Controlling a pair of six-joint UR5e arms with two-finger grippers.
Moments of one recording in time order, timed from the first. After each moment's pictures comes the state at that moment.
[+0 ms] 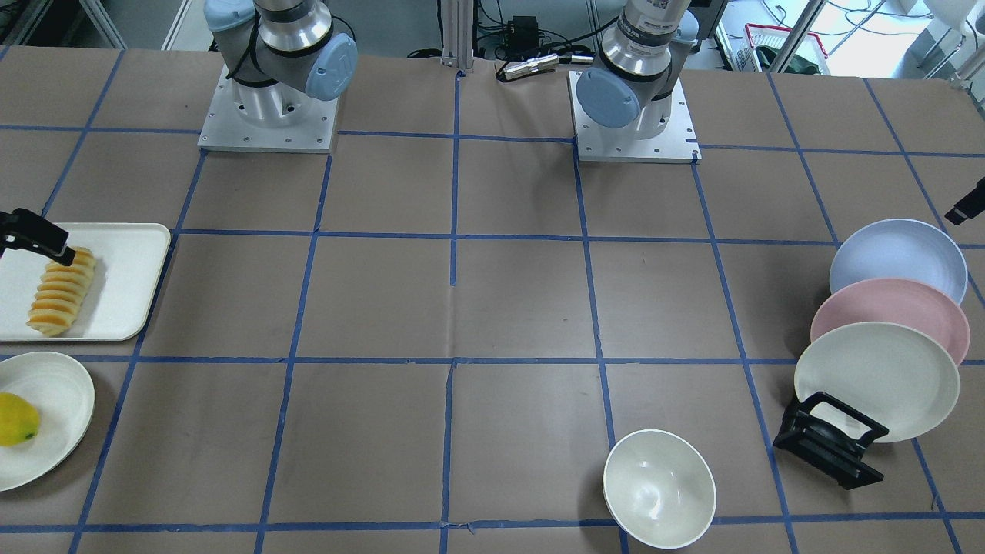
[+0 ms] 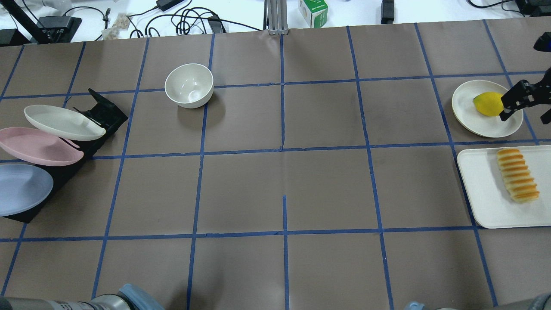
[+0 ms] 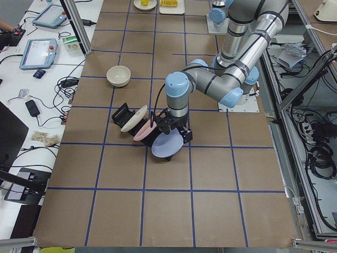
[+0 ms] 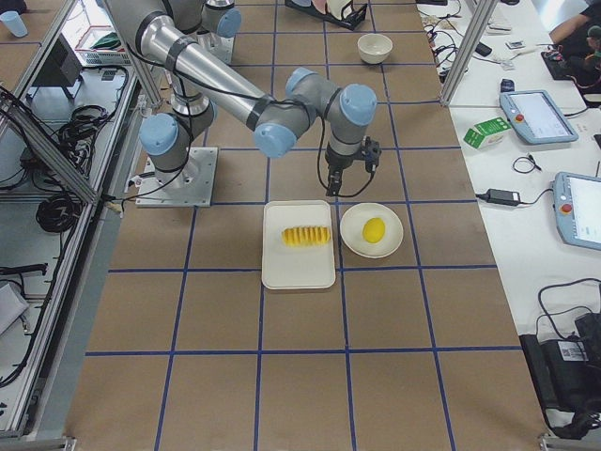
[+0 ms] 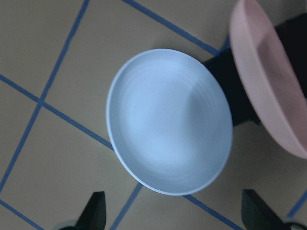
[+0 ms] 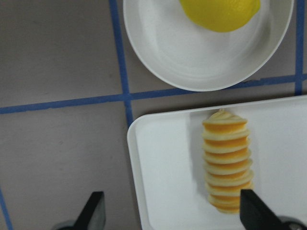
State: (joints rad) left arm -0.60 -1.72 -1.73 -1.20 1.75 0.32; right arm 0.99 -1.34 1.67 -1.80 -1.59 -0.49
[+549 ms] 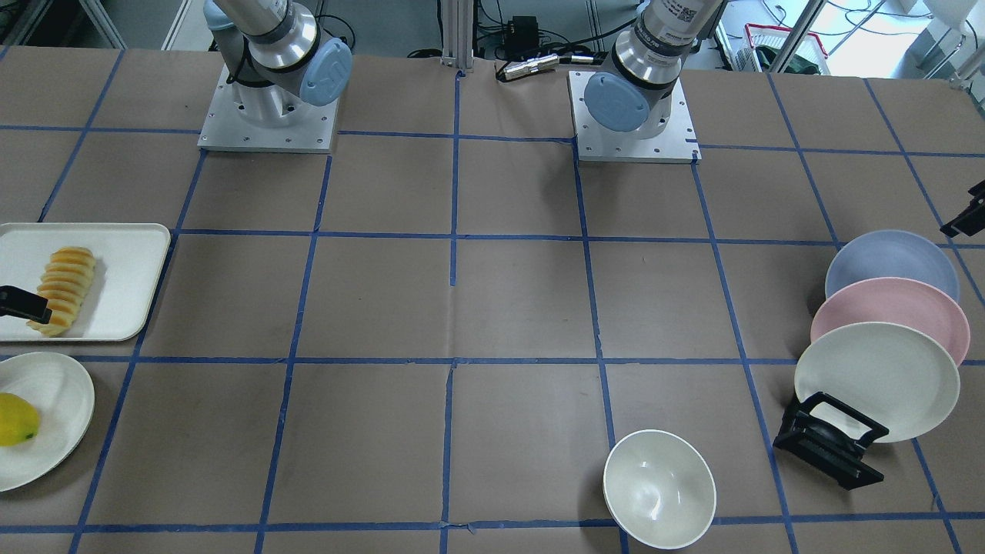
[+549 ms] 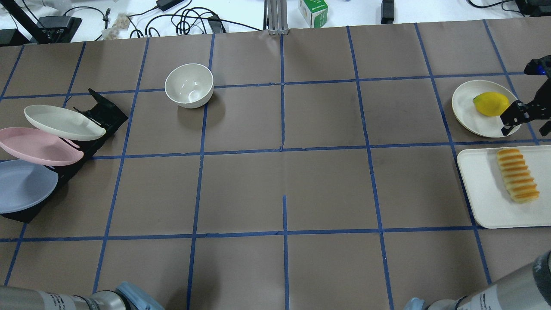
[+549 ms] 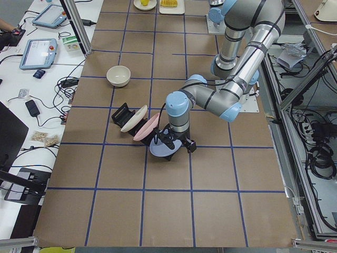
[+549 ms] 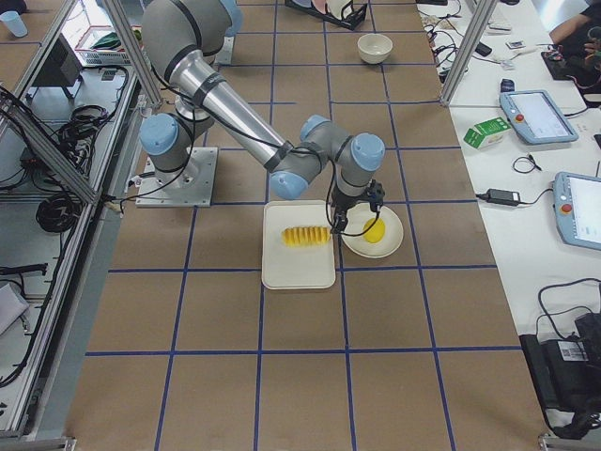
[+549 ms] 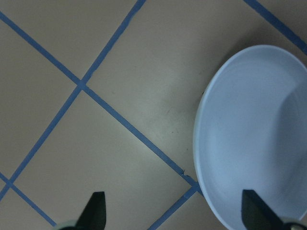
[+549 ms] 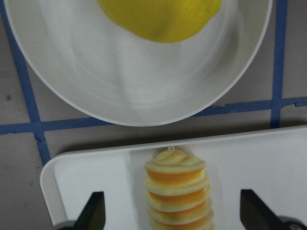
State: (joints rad) left arm -0.58 -1.81 -1.73 -1.18 1.74 0.19; right arm 0.97 -1.17 1.69 -1.96 -1.68 -0.51
